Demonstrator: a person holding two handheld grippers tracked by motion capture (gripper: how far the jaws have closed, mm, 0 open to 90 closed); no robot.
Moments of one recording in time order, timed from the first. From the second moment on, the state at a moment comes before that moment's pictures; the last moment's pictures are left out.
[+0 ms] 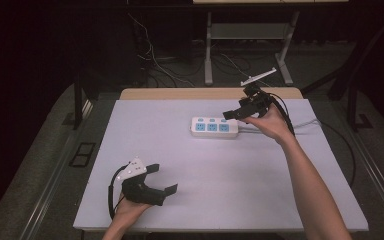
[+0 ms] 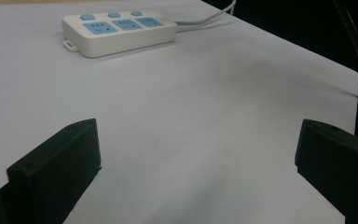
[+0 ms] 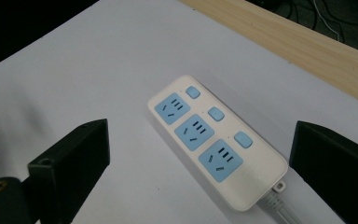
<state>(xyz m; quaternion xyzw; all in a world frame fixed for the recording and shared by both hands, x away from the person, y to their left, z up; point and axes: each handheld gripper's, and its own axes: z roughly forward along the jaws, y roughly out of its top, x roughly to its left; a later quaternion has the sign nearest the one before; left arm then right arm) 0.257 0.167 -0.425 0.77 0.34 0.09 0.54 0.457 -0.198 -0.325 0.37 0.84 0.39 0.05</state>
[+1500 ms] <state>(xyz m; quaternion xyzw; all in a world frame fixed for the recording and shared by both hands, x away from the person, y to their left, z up) 0.256 0.169 -0.425 0.77 0.34 0.09 0.54 0.500 -0.197 -0.370 0.41 0.84 0.37 0.03</state>
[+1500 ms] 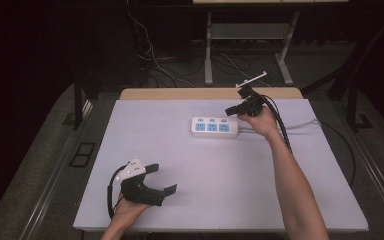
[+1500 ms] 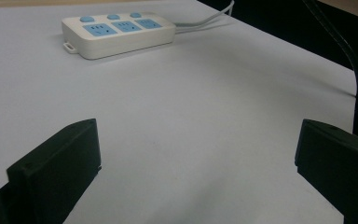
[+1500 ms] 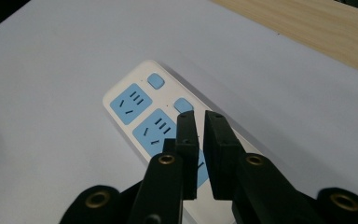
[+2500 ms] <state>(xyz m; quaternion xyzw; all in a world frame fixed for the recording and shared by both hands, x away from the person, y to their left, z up) 0.257 0.169 -0.425 0.77 0.34 0.09 0.54 0.516 -0.201 -0.398 0.44 0.81 0.40 0.01</state>
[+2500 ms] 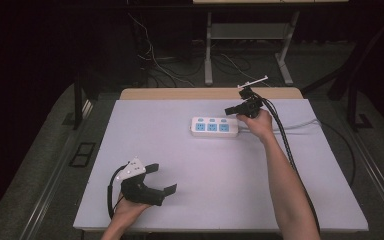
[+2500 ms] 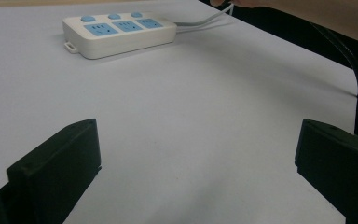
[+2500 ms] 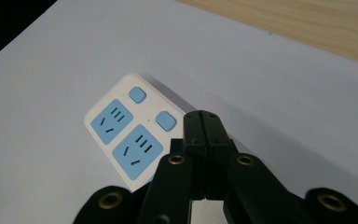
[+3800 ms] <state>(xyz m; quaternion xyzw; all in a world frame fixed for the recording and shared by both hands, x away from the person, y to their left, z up) 0.256 0.168 -0.425 0.77 0.34 0.09 0.54 0.517 -0.194 -0.425 0.44 0.80 0.40 0.01</state>
